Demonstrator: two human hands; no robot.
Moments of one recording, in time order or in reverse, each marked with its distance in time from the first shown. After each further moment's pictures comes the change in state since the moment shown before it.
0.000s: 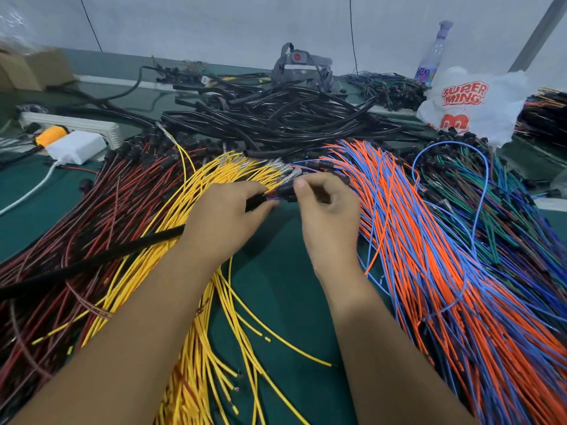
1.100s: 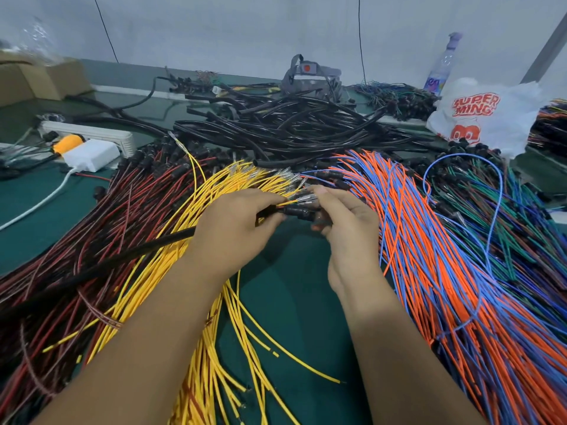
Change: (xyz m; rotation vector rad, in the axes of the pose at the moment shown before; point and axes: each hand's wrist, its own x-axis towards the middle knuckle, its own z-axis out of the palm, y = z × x) left_hand -0.003 0.000 -0.002 -0.021 0.088 0.164; right_hand 0.004 -0.004 -0.008 0.263 -0.001 0.348
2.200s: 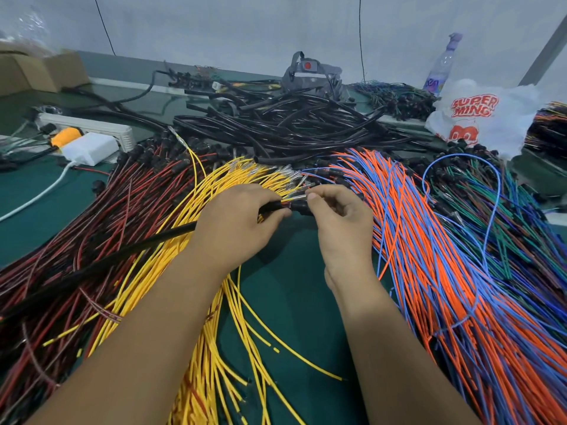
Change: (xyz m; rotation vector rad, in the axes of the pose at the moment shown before) left_hand 0.003 0.001 -0.001 0.080 -0.035 -0.009; right_hand 0.000 0.005 0.004 -0.225 0.019 -0.210
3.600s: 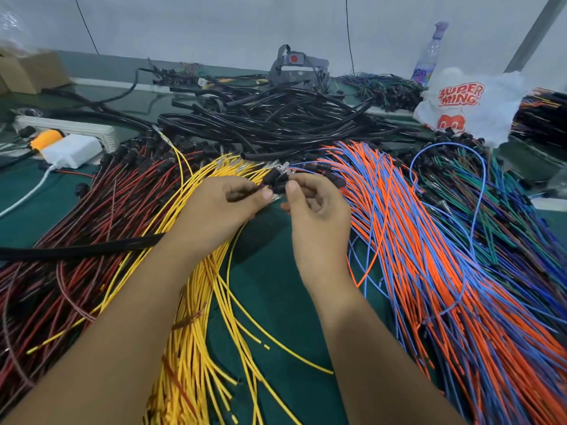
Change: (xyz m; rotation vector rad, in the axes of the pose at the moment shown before) left_hand 0.006 -0.003 -0.014 -0.522 -0.174 -0.319; right_hand -0.013 -0.003 0.014 0.056 0.023 -0.063
